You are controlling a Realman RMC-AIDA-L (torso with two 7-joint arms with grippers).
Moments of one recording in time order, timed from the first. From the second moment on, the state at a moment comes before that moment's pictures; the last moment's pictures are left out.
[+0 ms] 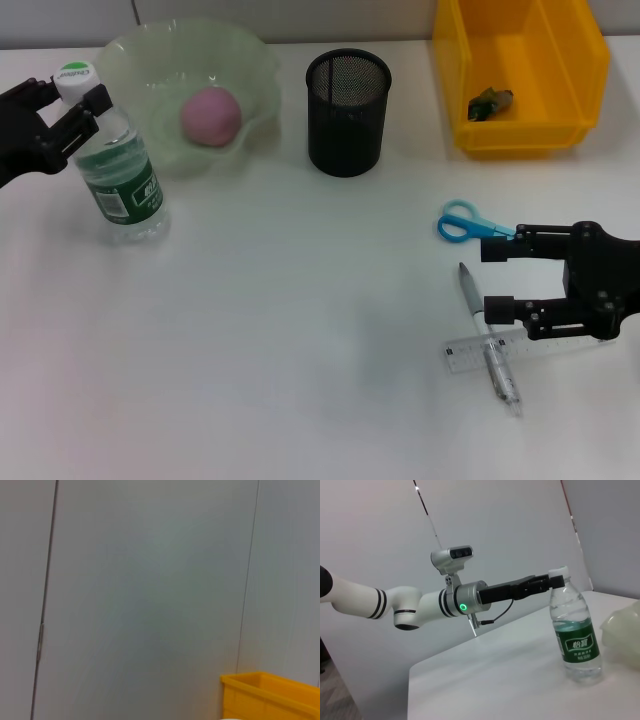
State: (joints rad) left arm -0.40 -2.06 0.46 0.55 1.68 1.45 -1.08; right arm 0.47 2.00 -0.66 -0.63 -2.01 -1.89 1.35
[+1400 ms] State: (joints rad) left arm -0.41 -2.07 0.47 0.51 1.64 1.39 -1.02; right arm 0.48 1.99 -0.66 -0.63 -2.02 -1.89 1.36
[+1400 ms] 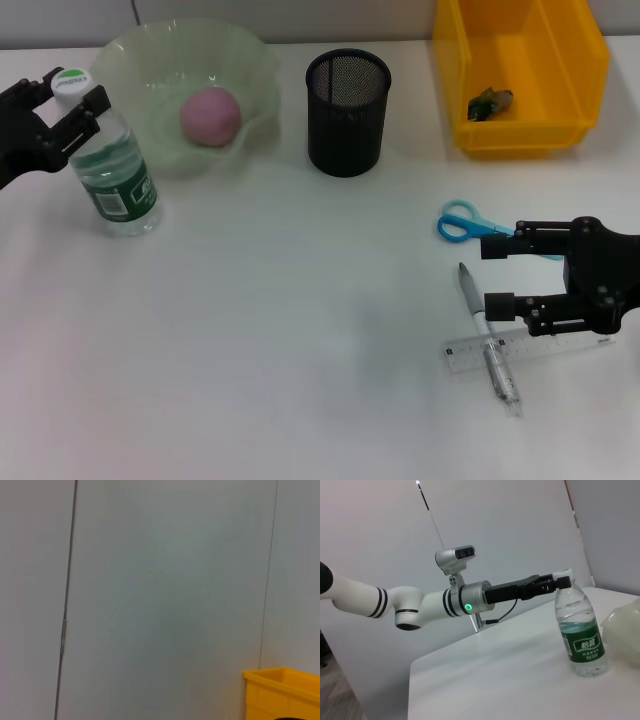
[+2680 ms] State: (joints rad) left arm -0.42 -1.99 0.80 0.59 1.65 1.93 -1.32; right arm 0.56 1.94 -0.65 -0.72 -2.02 -1.88 1.56
